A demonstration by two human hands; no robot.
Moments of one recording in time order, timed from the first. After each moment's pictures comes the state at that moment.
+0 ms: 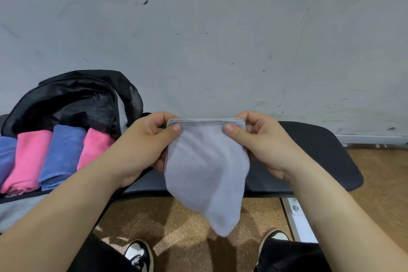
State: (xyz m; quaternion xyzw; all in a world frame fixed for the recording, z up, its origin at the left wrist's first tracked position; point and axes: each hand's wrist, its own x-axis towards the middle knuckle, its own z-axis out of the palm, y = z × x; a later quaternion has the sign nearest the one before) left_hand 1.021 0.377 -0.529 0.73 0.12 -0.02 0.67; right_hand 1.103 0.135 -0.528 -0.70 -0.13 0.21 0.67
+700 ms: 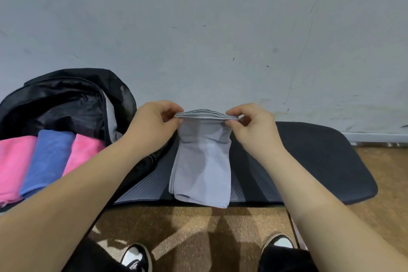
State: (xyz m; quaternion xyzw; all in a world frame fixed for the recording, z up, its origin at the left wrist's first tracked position) left_hand 1.114 0.390 -0.570 0.89 0.10 0.12 0.42; right_hand 1.184 0.152 -0.590 -0.86 -0.16 -0.05 0.48
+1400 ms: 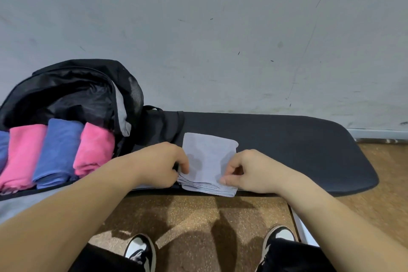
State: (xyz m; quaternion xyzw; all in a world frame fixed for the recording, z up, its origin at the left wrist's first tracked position) left_hand 1.058 0.402 -0.605 0.96 -0.07 -0.22 0.17; right_hand 1.121 0.134 -0.613 -0.90 -0.30 0.25 0.19
